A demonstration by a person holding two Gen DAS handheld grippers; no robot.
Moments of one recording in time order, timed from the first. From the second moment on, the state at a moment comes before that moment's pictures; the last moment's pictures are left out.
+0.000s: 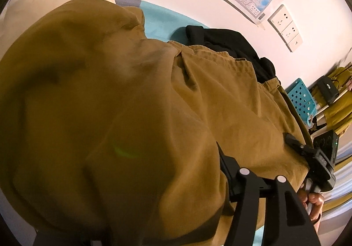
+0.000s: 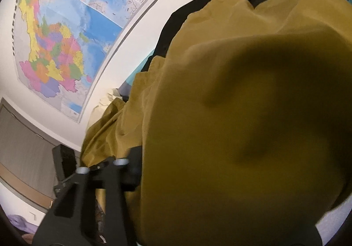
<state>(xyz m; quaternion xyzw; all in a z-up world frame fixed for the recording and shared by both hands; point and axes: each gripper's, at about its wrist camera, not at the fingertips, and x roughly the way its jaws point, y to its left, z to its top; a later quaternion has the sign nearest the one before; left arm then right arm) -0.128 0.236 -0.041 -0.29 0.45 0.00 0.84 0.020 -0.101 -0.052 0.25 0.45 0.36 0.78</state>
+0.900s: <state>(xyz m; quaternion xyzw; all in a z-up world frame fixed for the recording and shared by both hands) -0.146 0.340 0.188 -0.18 0.28 0.04 0.94 0.025 0.028 0.180 0.21 0.25 0.55 0.77</state>
